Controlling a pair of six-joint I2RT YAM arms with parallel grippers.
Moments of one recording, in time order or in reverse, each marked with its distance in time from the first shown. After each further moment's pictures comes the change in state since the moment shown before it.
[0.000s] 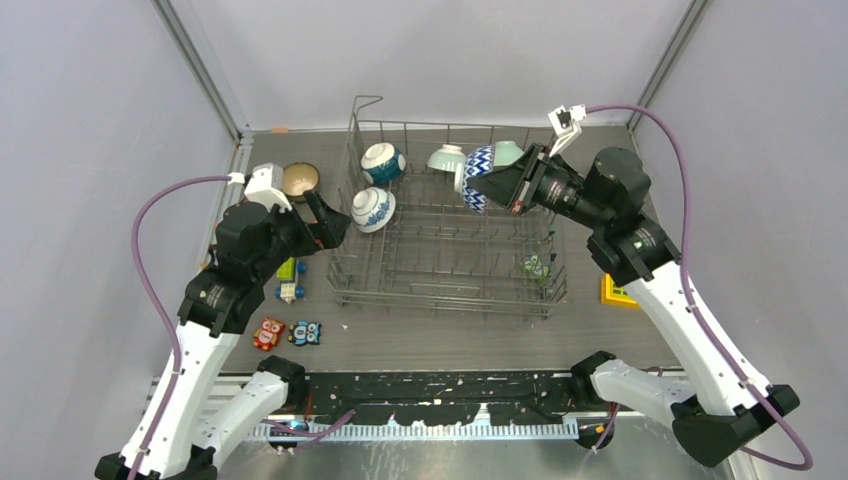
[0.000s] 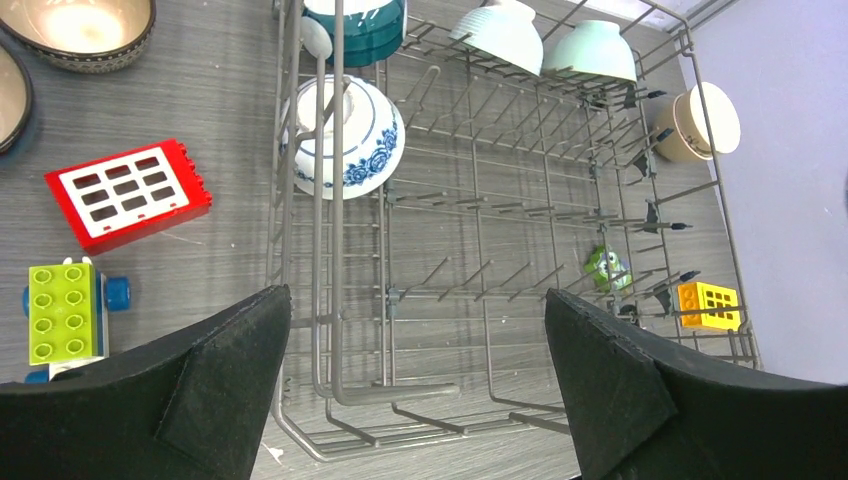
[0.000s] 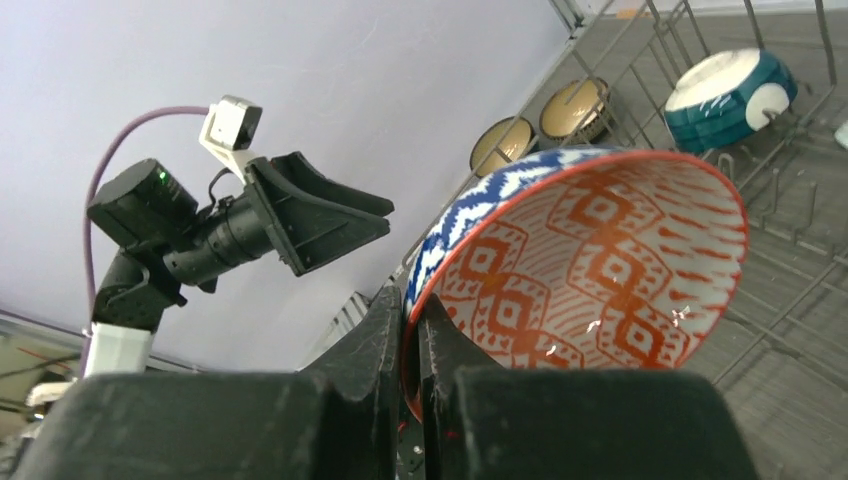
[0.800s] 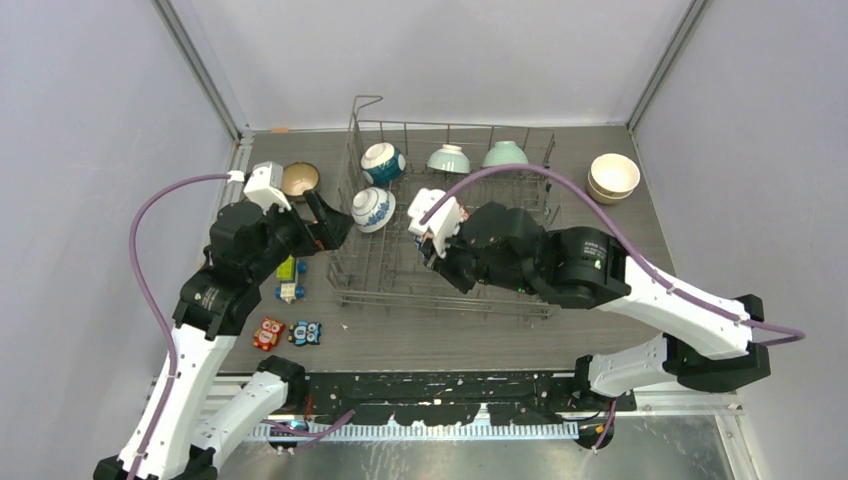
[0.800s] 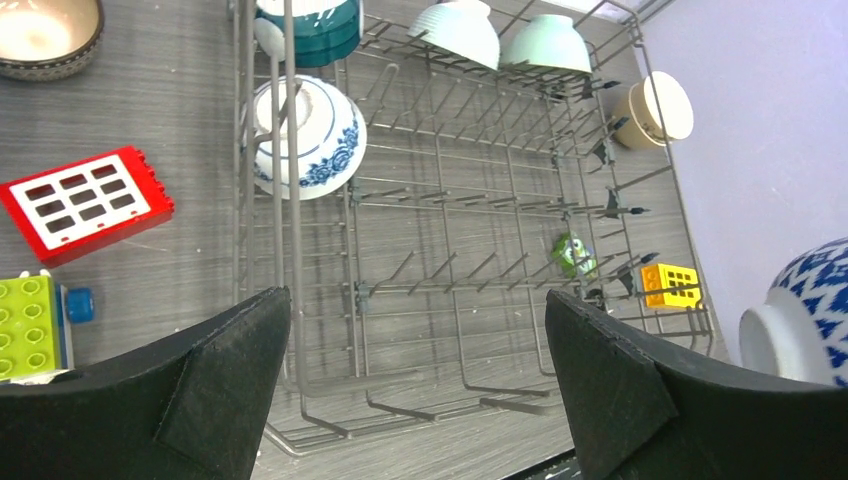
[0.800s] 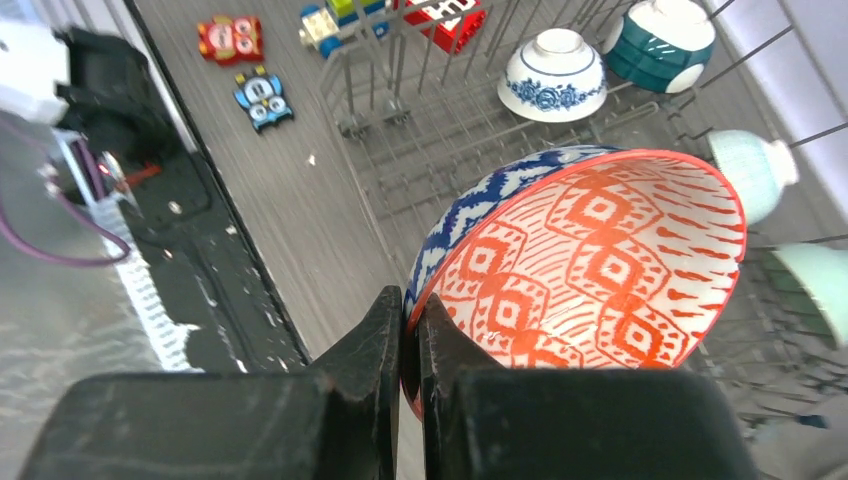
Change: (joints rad) left arm 0.000 -0.003 0.027 -0.013 0.064 -0.010; right arm 0.810 0.266 0.506 -0.760 0.742 -0.748
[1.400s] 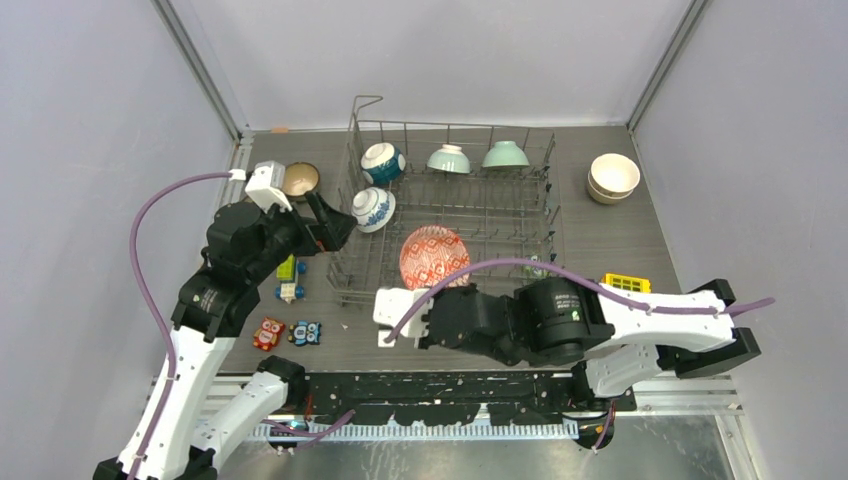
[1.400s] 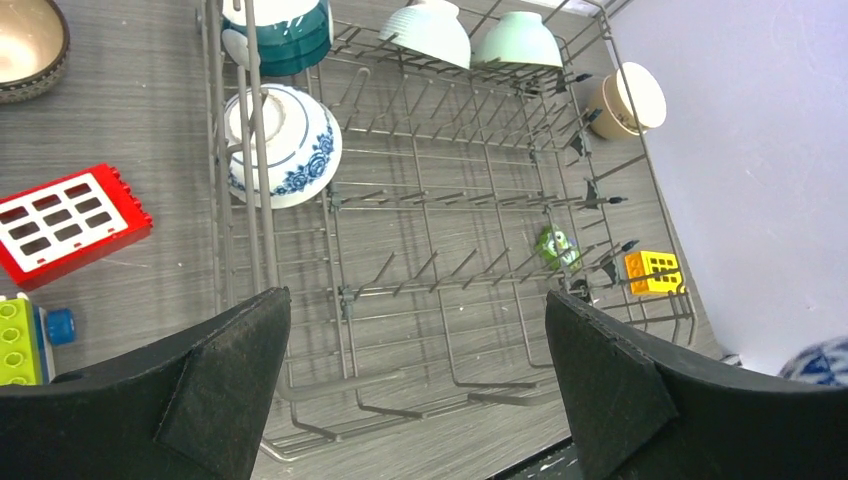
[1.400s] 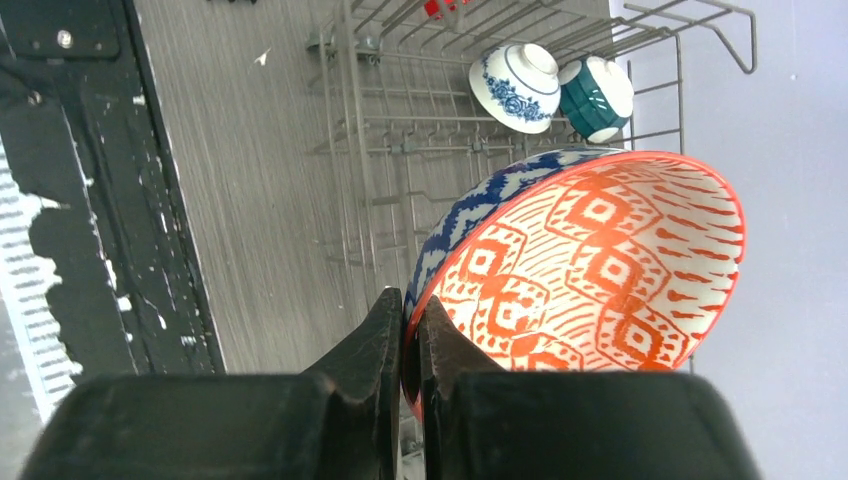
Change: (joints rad) left arm 0.000 -0.010 0.006 0.027 0.060 0.011; right arm 0.362 0.072 0.016 -0.130 0.361 -0.257
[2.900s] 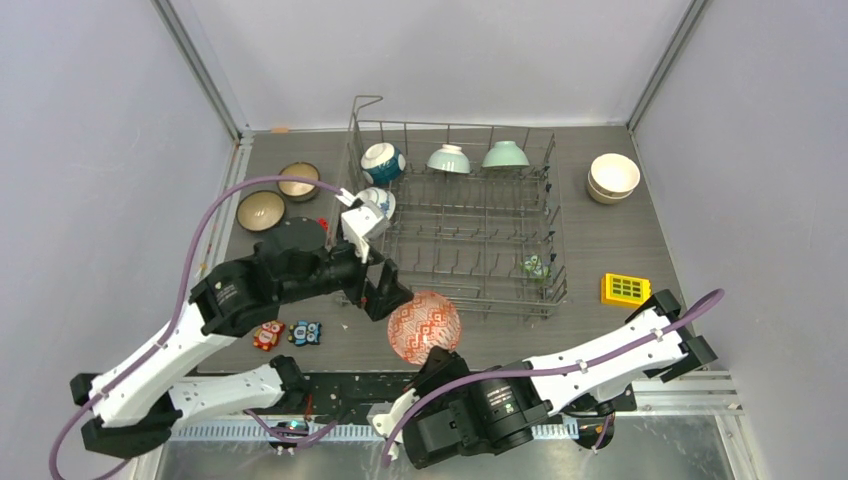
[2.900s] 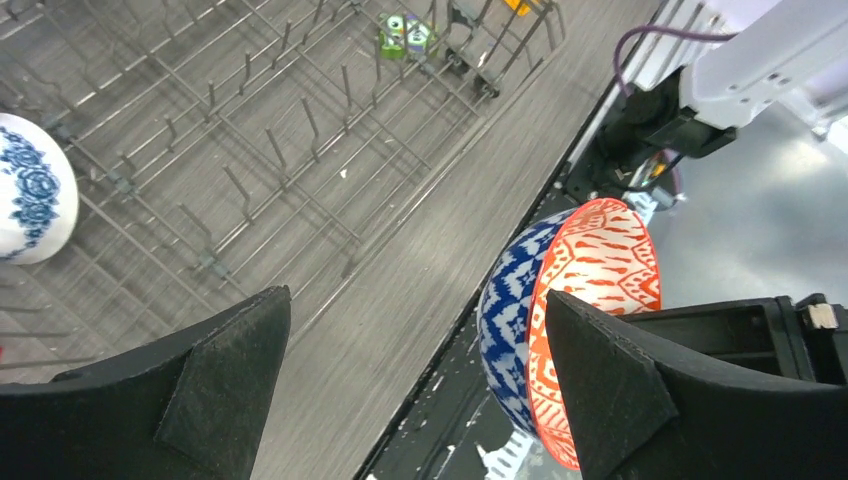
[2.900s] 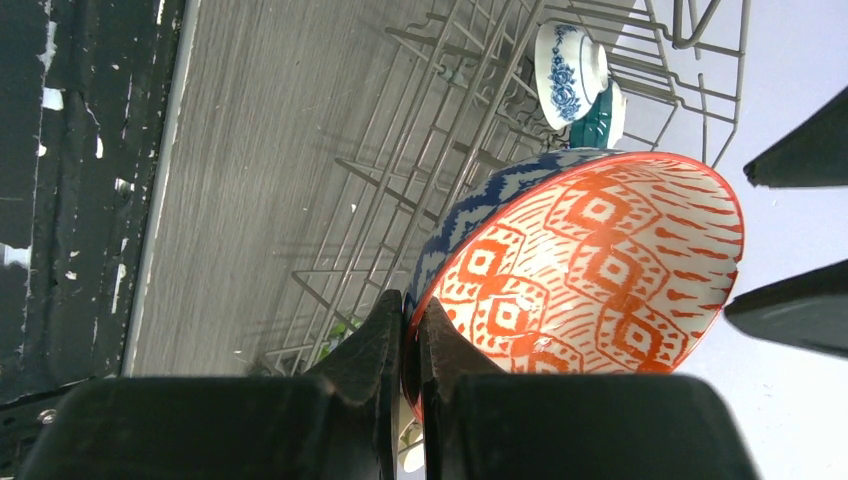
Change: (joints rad) left arm -0.552 0.104 0.127 -0.149 0.044 0.287; right arm 0.308 0.138 -0.231 -0.127 0.195 -0.146
